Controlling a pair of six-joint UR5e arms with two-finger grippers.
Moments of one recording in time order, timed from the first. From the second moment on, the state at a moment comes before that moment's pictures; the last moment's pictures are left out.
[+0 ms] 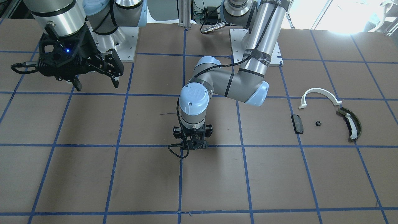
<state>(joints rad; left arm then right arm) -1.92 -2.11 -1.70 -0.94 1.58 -0.41 1.61 -1.54 1.52 -1.66 -1.52 -0.05</state>
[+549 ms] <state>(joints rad) -1.92 -2.12 -1.70 -0.95 1.58 -0.41 1.61 -1.53 1.52 -1.66 -1.52 -0.06</state>
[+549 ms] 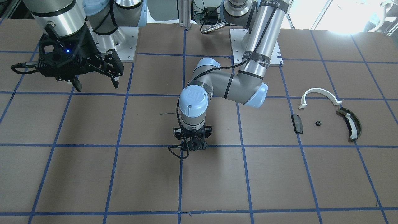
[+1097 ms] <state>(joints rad) -1.92 -2.11 -1.69 -0.96 1.58 -0.40 1.60 -1.53 1.52 -1.66 -1.52 -0.06</state>
